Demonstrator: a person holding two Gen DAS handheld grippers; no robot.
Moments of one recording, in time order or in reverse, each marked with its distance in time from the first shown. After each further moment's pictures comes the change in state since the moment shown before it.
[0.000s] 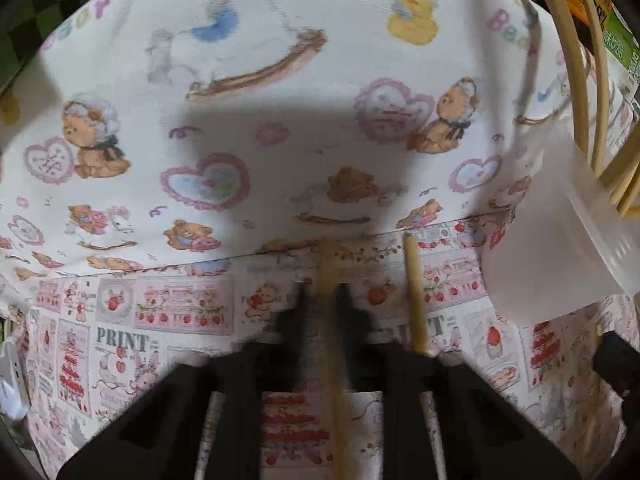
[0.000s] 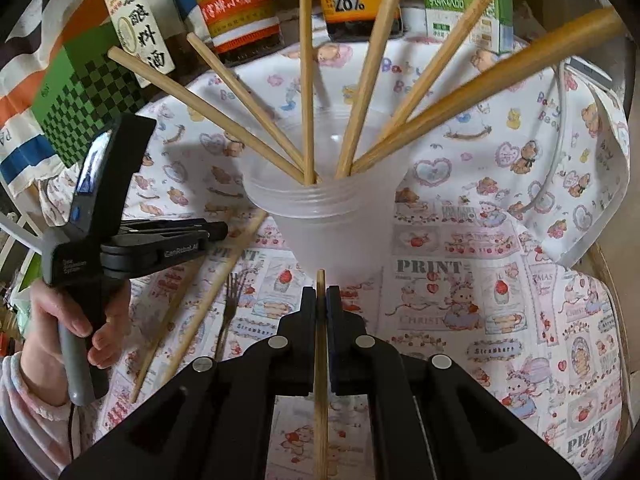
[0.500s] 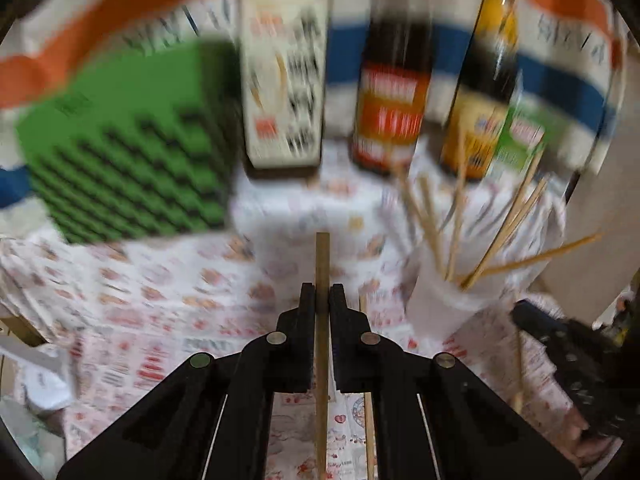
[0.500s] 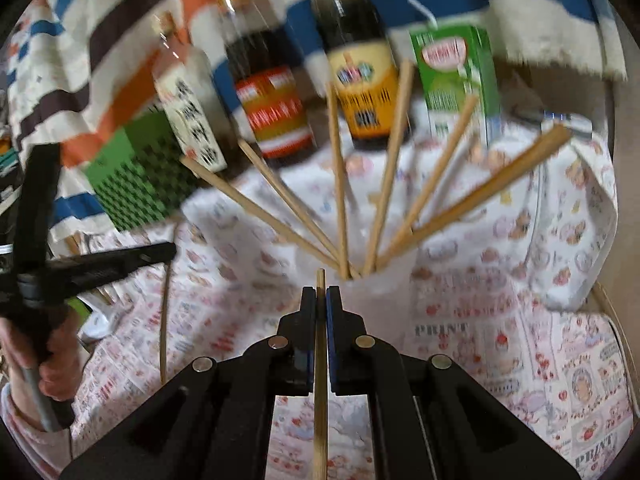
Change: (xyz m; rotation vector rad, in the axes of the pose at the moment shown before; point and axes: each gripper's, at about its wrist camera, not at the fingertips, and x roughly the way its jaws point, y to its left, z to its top) left arm -0.192 0.025 -0.029 -0.041 -0.350 -0.057; right arm -0.058 0.003 0.003 0.017 -0.313 0.117
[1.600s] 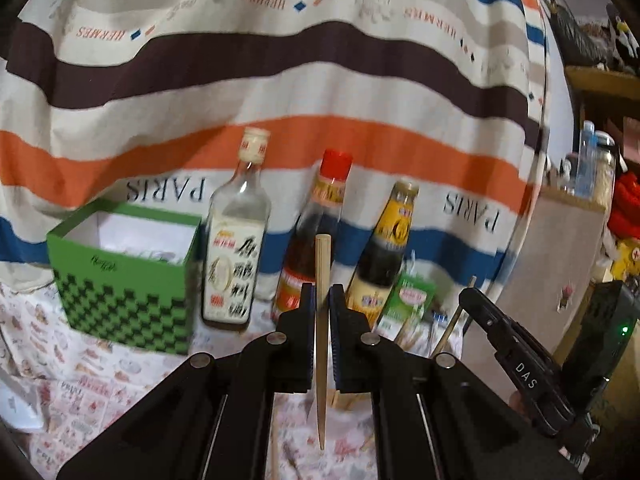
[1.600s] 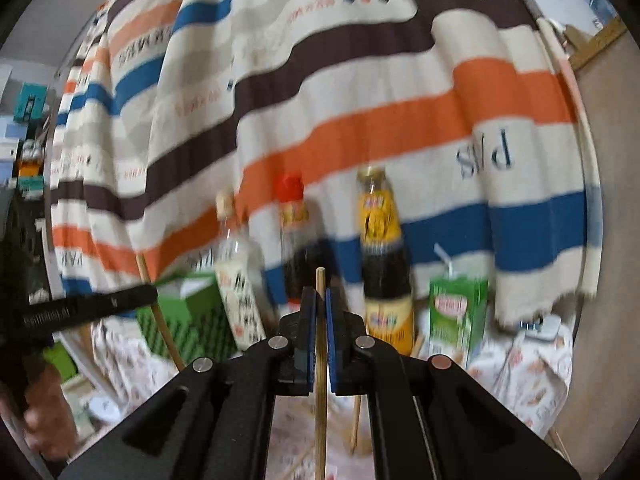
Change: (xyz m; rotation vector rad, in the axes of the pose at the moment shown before) left arm -0.112 -0.001 0.051 -0.118 -0.419 -0.244; right arm -0.100 0.046 0.103 -0.115 -0.495 -0.034
